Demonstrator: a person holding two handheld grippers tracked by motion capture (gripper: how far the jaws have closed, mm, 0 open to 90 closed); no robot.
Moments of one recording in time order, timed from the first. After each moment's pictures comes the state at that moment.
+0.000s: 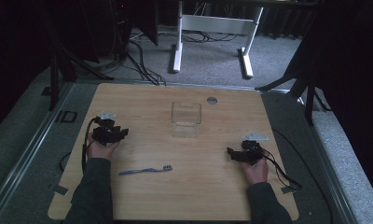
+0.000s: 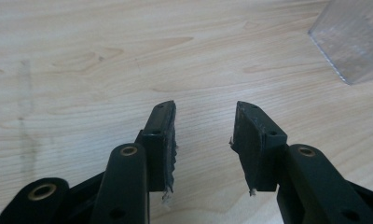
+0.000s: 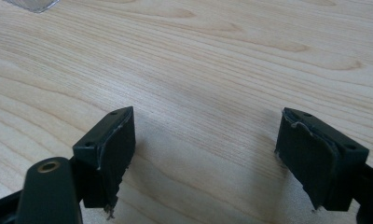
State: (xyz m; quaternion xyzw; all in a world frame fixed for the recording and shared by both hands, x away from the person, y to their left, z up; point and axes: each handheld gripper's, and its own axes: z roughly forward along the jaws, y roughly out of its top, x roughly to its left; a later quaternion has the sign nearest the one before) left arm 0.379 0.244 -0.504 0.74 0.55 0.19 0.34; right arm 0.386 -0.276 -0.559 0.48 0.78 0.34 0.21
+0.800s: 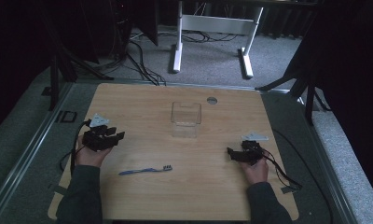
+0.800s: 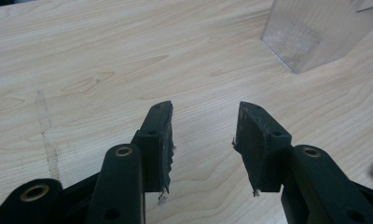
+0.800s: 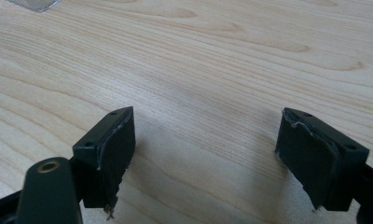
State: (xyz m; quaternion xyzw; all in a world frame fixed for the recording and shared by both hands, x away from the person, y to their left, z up) left arm 0.342 0.252 -0.476 0.76 0.49 0.20 0.37; right arm 0.386 -0.276 -0.560 0.48 0.78 0.34 0.21
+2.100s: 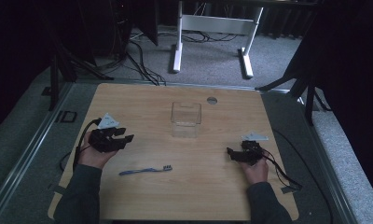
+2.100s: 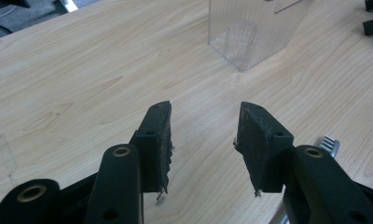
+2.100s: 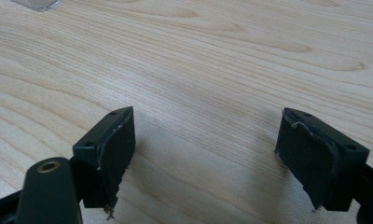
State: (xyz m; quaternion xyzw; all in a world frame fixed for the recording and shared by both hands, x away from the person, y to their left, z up) left arm 0.332 0.224 -0.453 0.81 0.41 0.19 0.37; right arm 0.386 -0.276 -0.559 0.48 0.79 0.34 0.21
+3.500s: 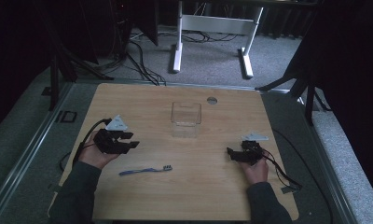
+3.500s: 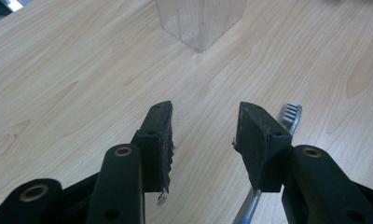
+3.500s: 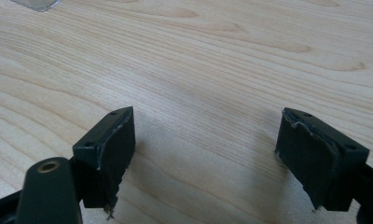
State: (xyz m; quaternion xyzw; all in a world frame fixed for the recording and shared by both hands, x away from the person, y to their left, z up) left arm 0.333 0.210 -0.445 0.87 0.32 0.15 0.34; right arm 0.386 -0.276 -0.559 0.48 0.79 0.34 0.21
